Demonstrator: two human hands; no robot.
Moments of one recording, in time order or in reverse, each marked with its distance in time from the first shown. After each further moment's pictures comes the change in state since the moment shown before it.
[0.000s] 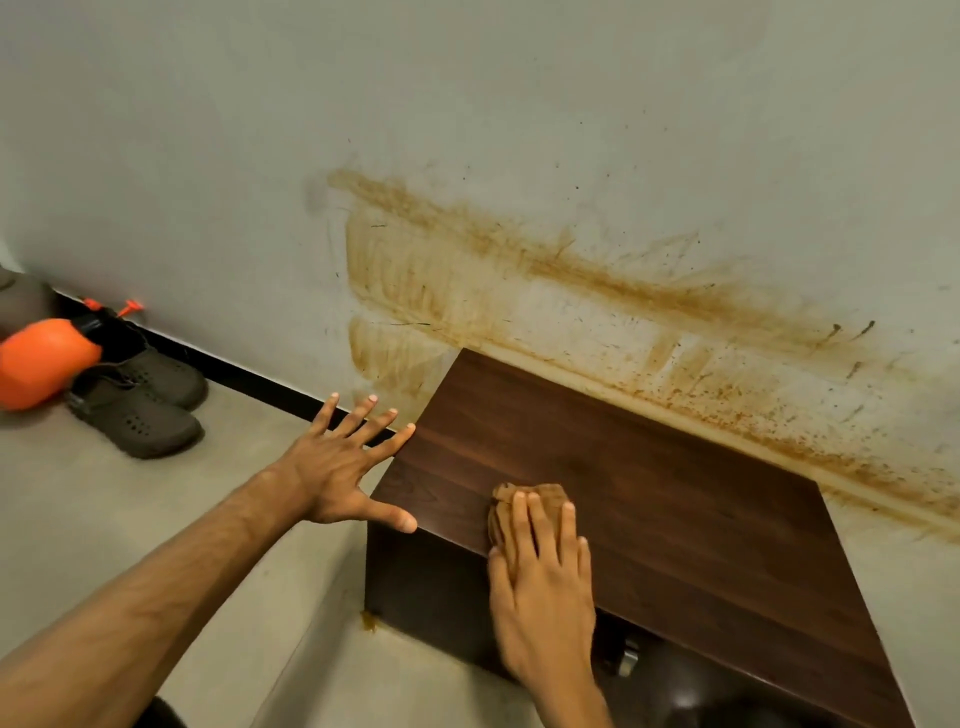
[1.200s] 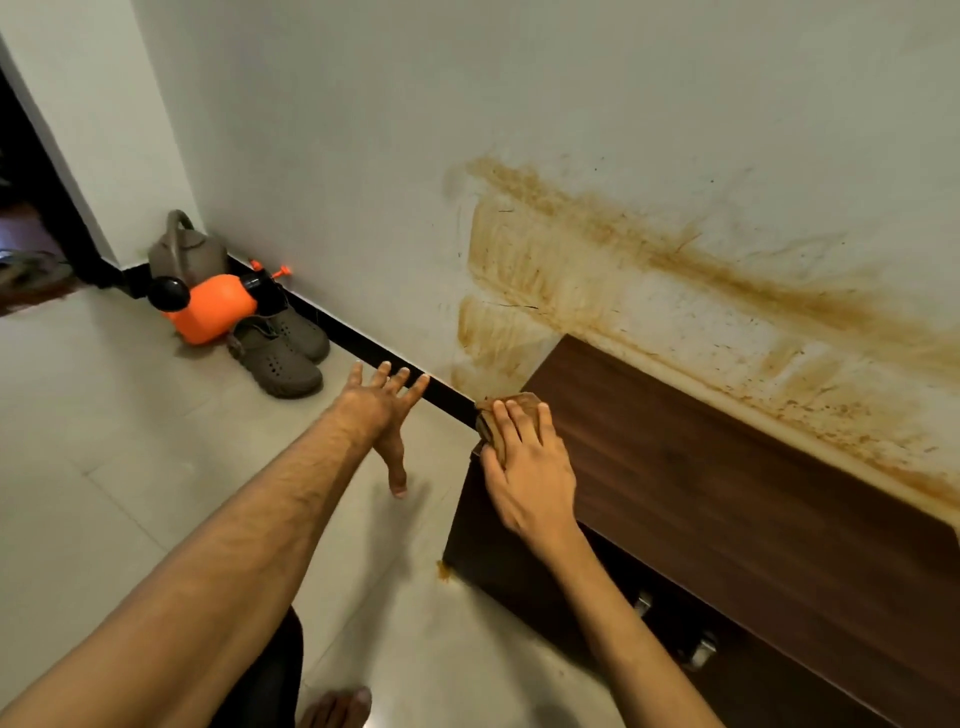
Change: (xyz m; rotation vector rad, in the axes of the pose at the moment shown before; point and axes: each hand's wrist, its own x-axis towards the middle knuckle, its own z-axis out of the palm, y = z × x) left_hand -0.054 -0.044 -0.005 -0.095 -0.276 -0.372; right_hand 0.061 -0.082 0.042 -0.066 0.052 -0.385
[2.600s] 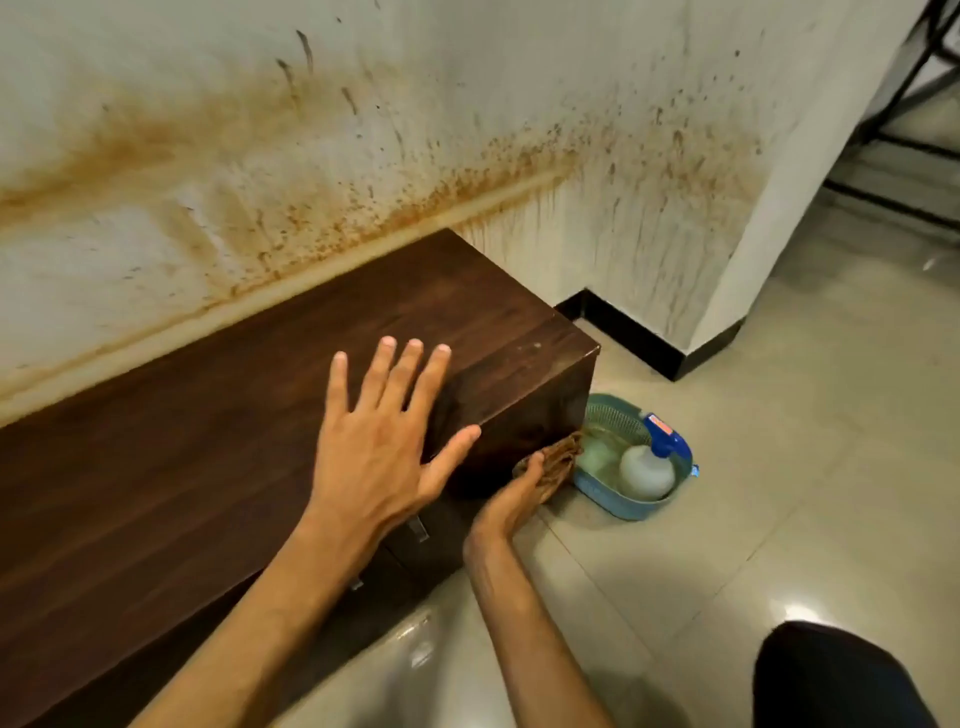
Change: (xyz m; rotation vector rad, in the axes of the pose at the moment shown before) left_hand -0.050 0.412 0.007 0.127 0.949 1.184; right_hand -0.190 0.273 0.152 1.552 1.960 1.229
